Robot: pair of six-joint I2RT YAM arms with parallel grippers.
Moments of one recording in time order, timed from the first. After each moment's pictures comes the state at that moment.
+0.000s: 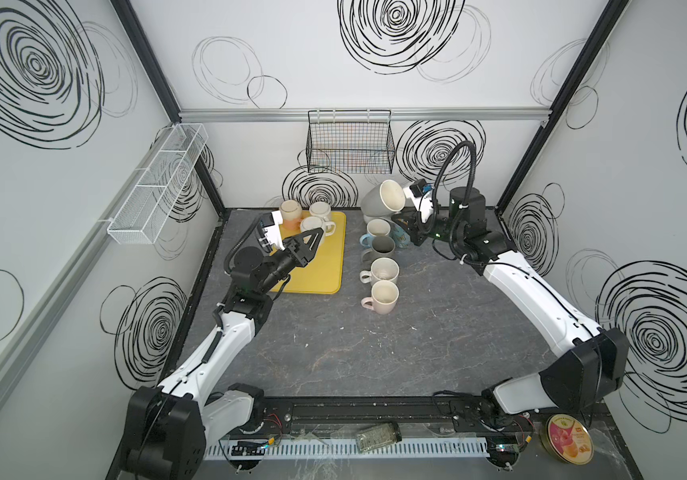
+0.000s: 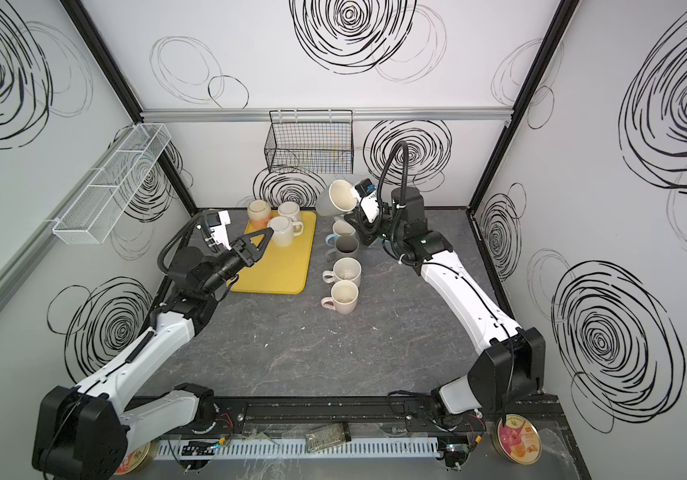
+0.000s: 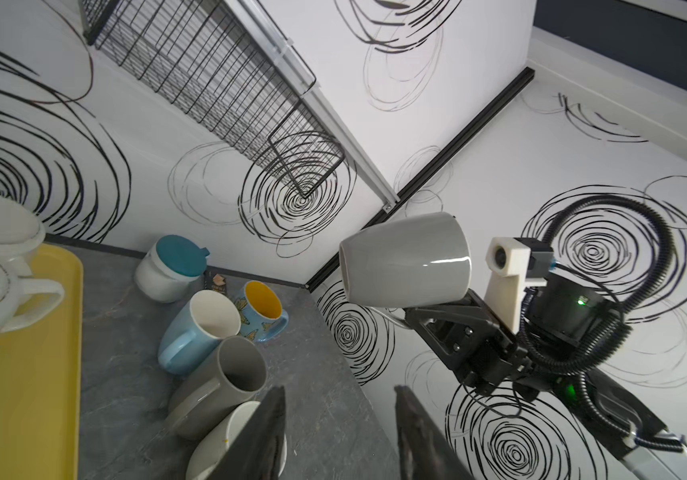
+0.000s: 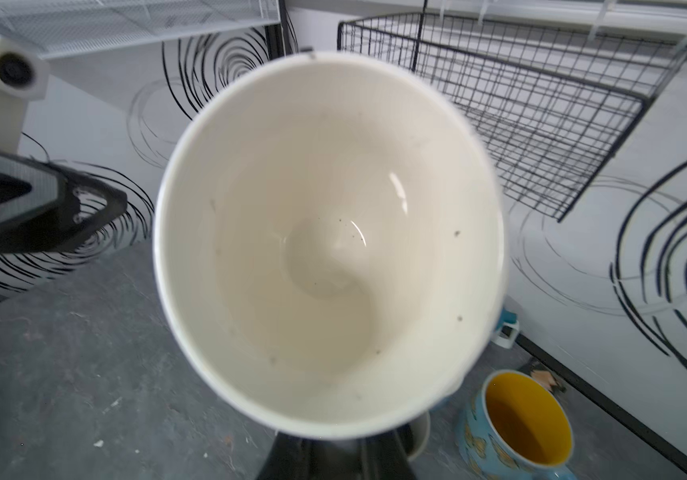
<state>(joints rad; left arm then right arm) -0.18 1.15 0.73 0.49 0.51 -0.84 0.41 1.45 1.37 -0.28 -0.43 -0.21</state>
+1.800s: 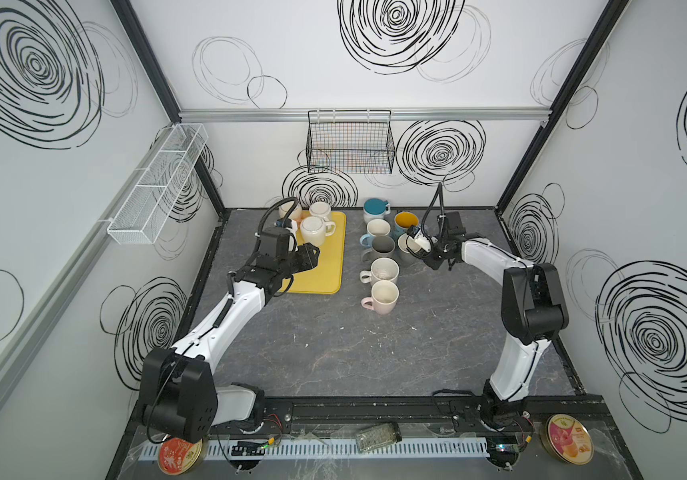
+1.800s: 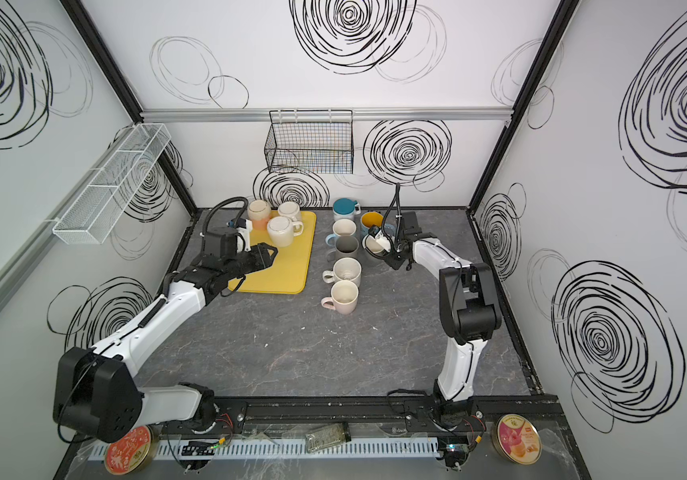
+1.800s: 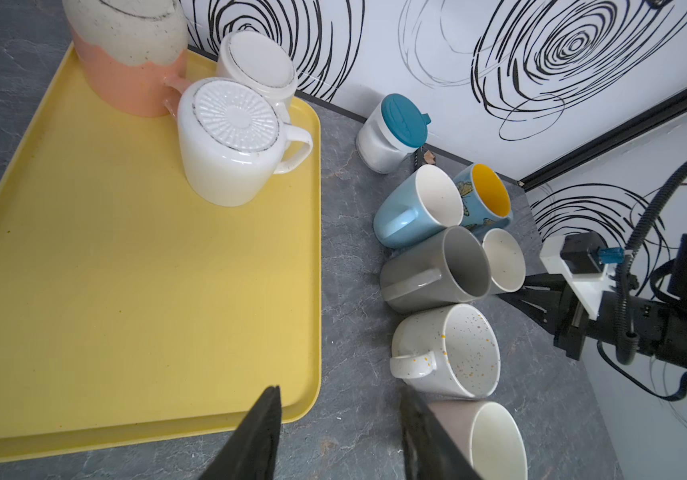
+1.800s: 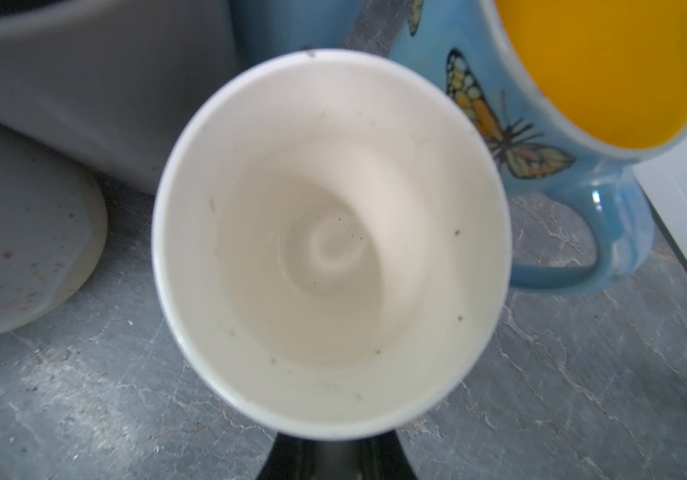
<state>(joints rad) -0.23 1.33 0.98 -0.25 0.21 -0.51 0.21 1.90 1.35 -0.43 -0.18 -0.72</state>
